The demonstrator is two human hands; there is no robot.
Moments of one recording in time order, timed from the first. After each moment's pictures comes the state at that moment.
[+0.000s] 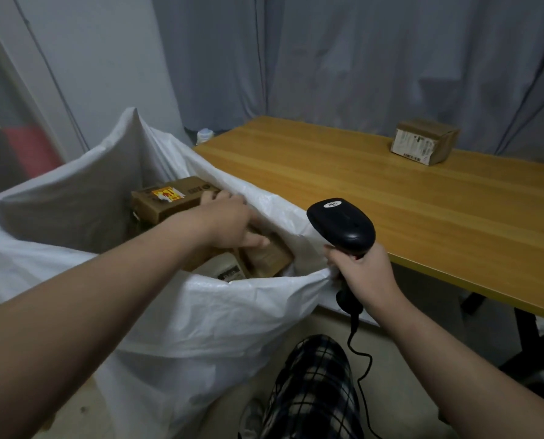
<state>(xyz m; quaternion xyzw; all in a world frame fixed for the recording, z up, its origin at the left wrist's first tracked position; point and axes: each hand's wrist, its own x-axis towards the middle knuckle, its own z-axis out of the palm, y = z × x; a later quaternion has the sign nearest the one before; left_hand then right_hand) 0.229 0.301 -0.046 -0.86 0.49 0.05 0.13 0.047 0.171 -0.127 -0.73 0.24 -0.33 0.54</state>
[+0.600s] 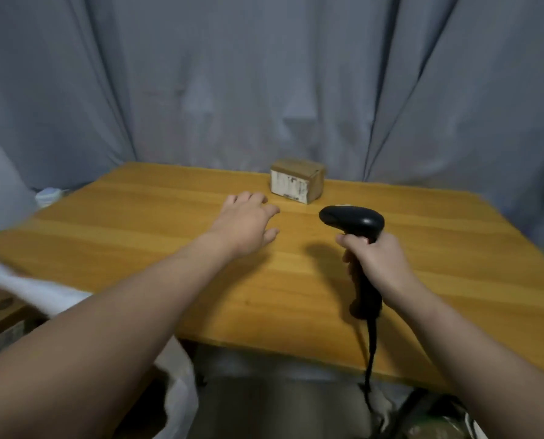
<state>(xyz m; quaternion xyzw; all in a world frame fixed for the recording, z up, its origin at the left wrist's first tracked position) 0.188 -0.003 -0.041 -0.75 0.65 -0.13 -0.01 -0.027 -0.060 -0.065 -0.66 0.45 -0.37 0.48</state>
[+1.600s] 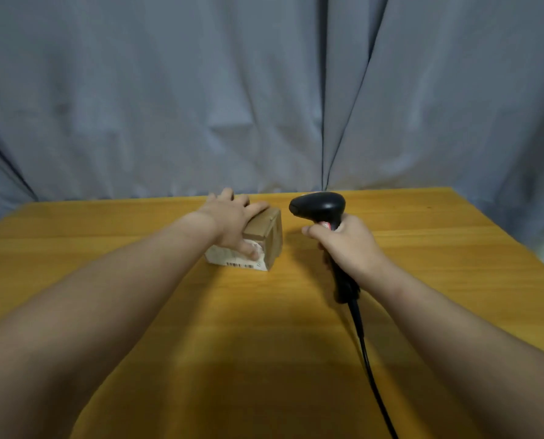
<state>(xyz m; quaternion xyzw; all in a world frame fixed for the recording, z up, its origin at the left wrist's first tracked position) 0.216 -0.235 -0.049 -0.68 0.70 -0.10 0.17 -0.007 -0.230 -0.068 -0.68 0.45 -0.38 0.43</state>
